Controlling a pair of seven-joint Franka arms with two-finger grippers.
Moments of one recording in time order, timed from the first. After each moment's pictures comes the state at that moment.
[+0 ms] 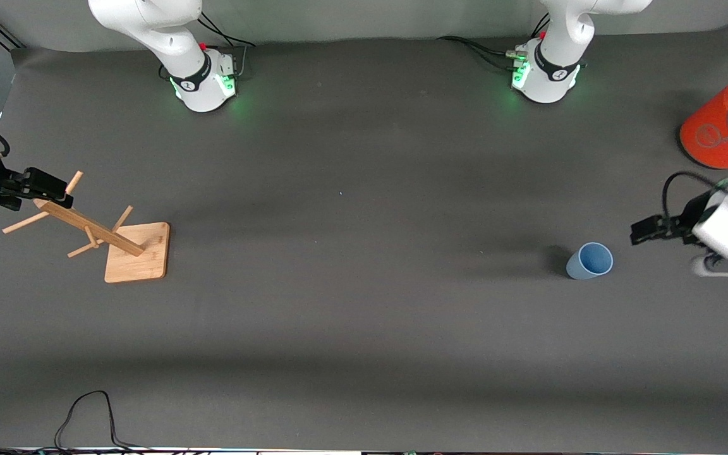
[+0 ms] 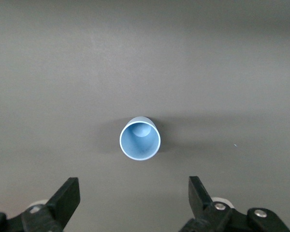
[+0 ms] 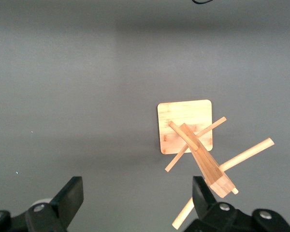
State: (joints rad) left arm -0.18 0.24 0.21 -1.66 -0.06 1.84 0.04; right arm 0.07 0.04 -0.12 -1.58 0.02 1.61 -0.04
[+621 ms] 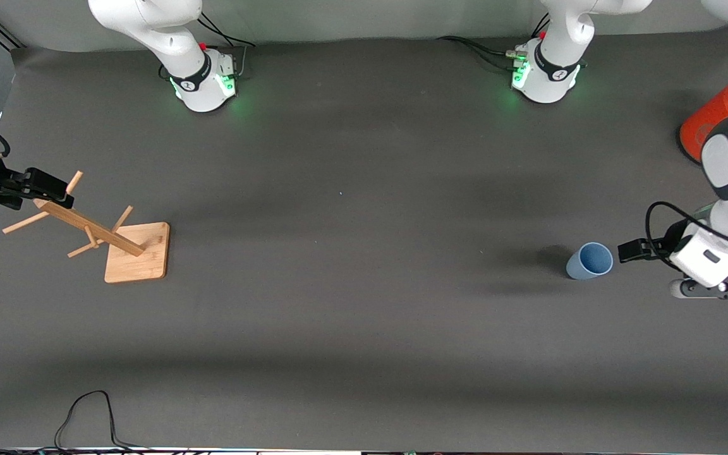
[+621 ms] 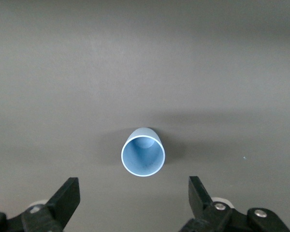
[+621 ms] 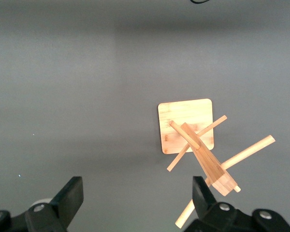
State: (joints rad) left arm -0.18 0.26 0.21 -1.62 -0.06 1.85 0.04; right arm 0.08 0.04 -0.12 -1.58 0.02 1.61 -0.02
